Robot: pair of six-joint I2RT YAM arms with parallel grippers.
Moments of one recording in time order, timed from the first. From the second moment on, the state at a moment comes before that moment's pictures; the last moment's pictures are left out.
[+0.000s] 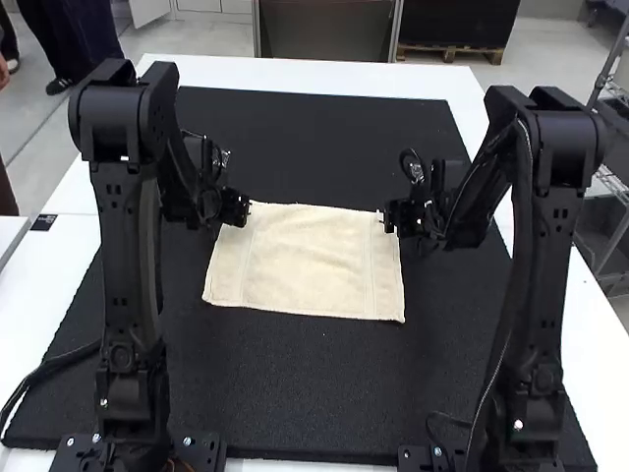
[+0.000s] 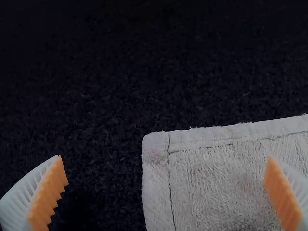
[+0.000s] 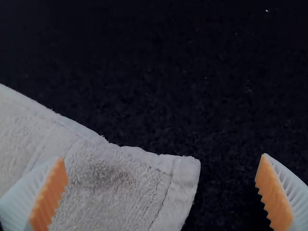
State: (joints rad) left arm 0.06 2.09 0.91 0.56 0.18 0.18; right arm 0.11 2.13 0.86 0.68 -0.33 -0.07
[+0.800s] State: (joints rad) left arm 0.06 2.09 0.91 0.55 0.19 0.18; right arm 0.13 2.18 0.92 0.68 -0.33 -0.06
